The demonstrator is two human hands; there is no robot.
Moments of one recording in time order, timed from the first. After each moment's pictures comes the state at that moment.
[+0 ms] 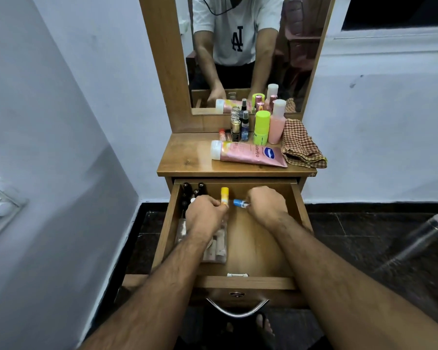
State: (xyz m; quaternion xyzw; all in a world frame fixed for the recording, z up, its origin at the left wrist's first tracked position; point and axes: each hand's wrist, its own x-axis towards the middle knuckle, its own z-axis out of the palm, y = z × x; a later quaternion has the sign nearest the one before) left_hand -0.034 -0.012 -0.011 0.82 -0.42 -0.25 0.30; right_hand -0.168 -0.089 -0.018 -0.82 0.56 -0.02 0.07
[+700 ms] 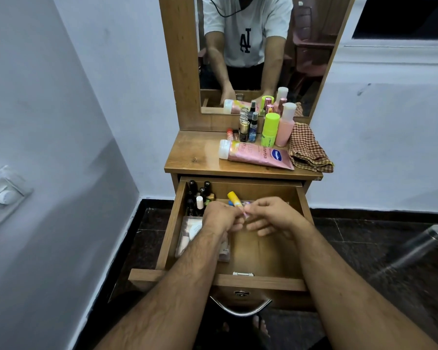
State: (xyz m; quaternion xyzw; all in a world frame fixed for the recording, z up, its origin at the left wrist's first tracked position) left_hand -0.050 -0.020 -0.024 0.70 -0.23 -0.51 0.44; right_hand -0.191 -0.070 -0.014 -0.57 0.50 -0.16 0.63
